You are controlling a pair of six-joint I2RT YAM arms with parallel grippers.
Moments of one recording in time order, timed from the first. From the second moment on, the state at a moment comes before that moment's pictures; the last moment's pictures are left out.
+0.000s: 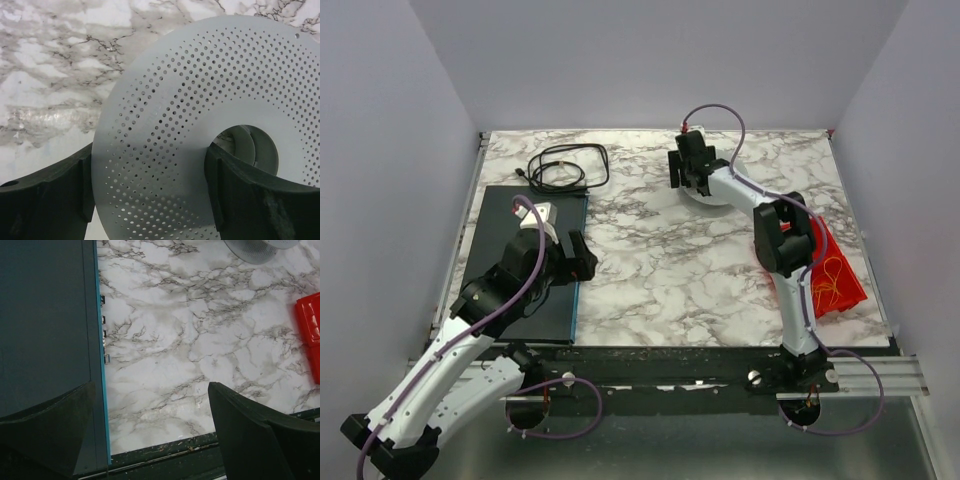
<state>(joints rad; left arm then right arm) -0.61 0.69 0.87 -0.76 -0.20 -0.60 0.46 2.27 1.80 -0.27 0.38 0.17</state>
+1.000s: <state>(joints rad) -0.59 0.86 0.82 -0.62 -0.10 -0.66 0.45 1.75 1.05 0.40 -0.49 1.04</state>
